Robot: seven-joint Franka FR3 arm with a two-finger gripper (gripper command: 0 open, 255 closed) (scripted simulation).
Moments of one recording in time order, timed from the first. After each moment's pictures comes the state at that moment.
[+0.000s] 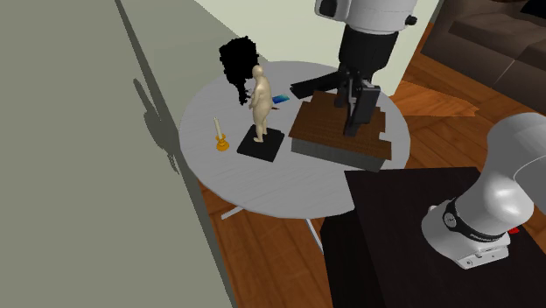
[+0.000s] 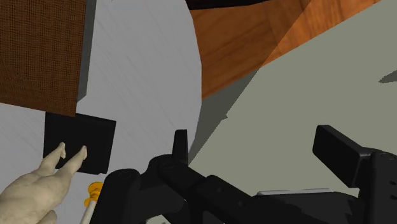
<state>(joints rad) -0.07 -0.54 -0.19 -2.31 -0.01 1.80 -0.16</state>
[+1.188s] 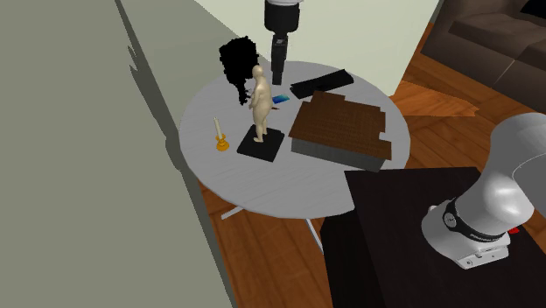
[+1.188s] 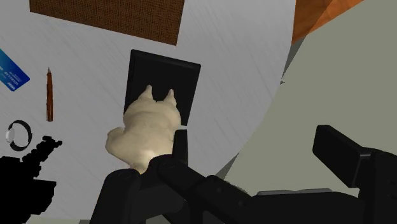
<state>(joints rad) -0.16 0.06 -0.42 -1.77 0.09 1.84 -0.48</state>
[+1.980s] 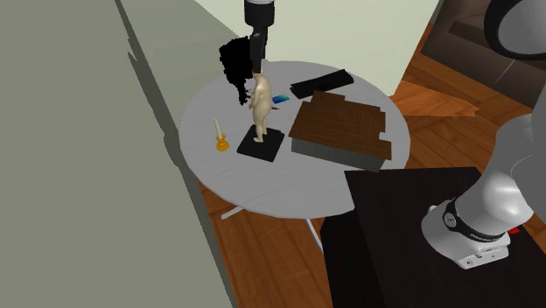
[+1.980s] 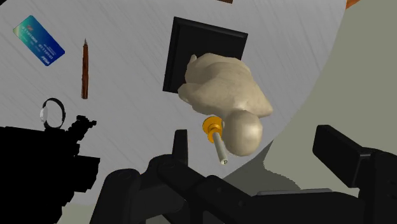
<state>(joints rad) -0.29 0.40 -0.45 -1.39 0.23 1.77 -0.60</state>
